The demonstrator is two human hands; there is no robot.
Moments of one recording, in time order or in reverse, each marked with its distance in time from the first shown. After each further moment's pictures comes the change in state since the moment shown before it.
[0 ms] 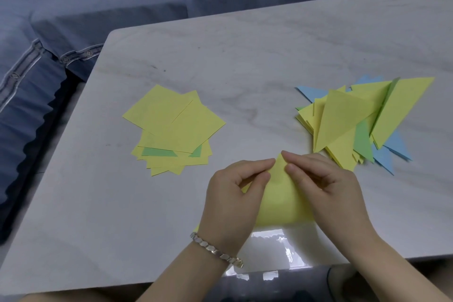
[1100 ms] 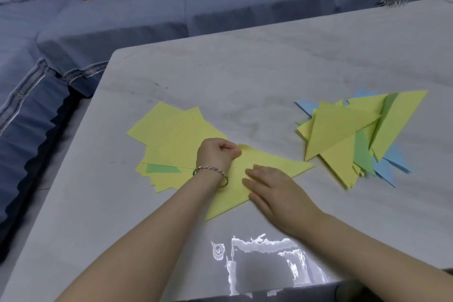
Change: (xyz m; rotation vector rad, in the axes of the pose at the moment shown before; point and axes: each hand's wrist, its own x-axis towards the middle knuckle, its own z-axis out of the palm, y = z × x) left_hand 0.116 -0.072 -0.012 0.205 0.095 -0.333; right_hand 0.033 0.085 0.046 -0.774 -0.361 -0.529
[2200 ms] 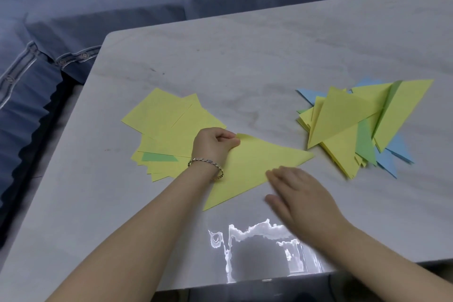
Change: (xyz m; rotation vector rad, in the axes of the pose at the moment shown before) left_hand 0.000 -0.007 -0.002 -0.060 -0.013 0.032; right_hand -0.033 -0.002 -0.020 -0.188 0.003 0.162
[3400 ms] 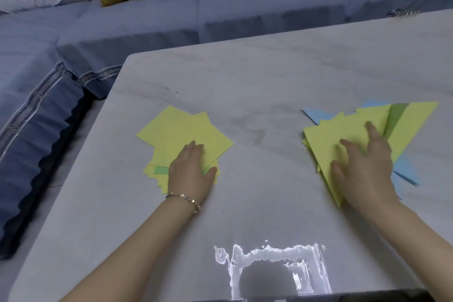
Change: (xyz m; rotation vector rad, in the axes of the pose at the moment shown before) left_hand -0.018 -0.027 -0.051 0.758 0.096 0.194; right_hand 0.032 0.075 -0.042 0.016 0.162 0.546
